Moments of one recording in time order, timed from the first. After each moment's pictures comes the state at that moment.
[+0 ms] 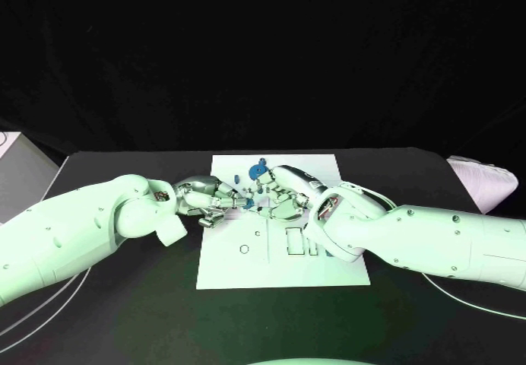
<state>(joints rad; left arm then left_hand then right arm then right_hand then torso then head) 1.15 -0.72 0.08 1.29 -0.42 0.40 -0.05 1.33 -0.09 0.52 0.30 0.34 0.94 0.10 0.37 0.78 1.30 0.02 1.23 1.06 1.47 -0.03 1.54 1.31 0.08 1.35 0.07 1.37 1.20 1.22 -0.71 -0.14 1.62 -1.24 -0.54 -0.02 1.40 -0.20 0.47 0.18 0.14 1.04 0.08 0.22 0.41 1.47 0.01 1.44 1.31 1.46 -0.06 1.52 1.31 0.02 1.46 0.04 1.52 1.31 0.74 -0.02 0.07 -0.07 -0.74</state>
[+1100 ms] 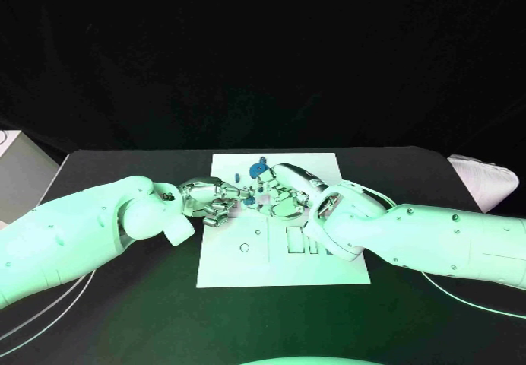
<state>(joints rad) 1.15 -0.71 0.06 1.31 -0.31 0.29 -0.12 1.03 -0.16 0.72 0.13 0.52 0.97 0.07 0.51 0.82 1.37 -0.02 1.27 1.12 1.47 -0.07 1.56 1.31 0.08 1.38 0.04 1.39 1.24 1.22 -0.71 -0.14 1.61 -1.25 -0.56 -0.04 1.40 -0.20 0.47 0.18 0.14 1.04 0.08 0.22 0.41 1.47 0.01 1.44 1.31 1.46 -0.06 1.52 1.31 0.02 1.46 0.04 1.52 1.31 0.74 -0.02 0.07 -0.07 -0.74</state>
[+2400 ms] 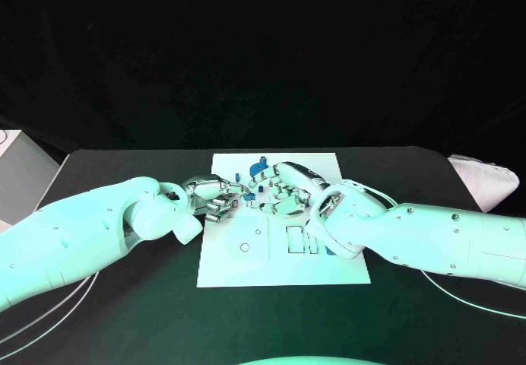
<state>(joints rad) 1.15 -0.71 0.06 1.35 -0.34 0.10 -0.15 1.01 -0.21 0.69 0.06 0.74 1.00 0.05 0.56 0.83 1.43 -0.04 1.32 1.22 1.47 -0.09 1.57 1.31 0.08 1.40 0.02 1.41 1.29 1.22 -0.71 -0.14 1.60 -1.25 -0.57 -0.06 1.37 -0.23 0.32 0.22 0.14 0.86 0.17 0.12 0.35 1.32 0.08 1.29 1.31 1.47 -0.01 1.48 1.31 0.02 1.47 0.09 1.43 1.31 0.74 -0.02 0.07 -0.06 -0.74</state>
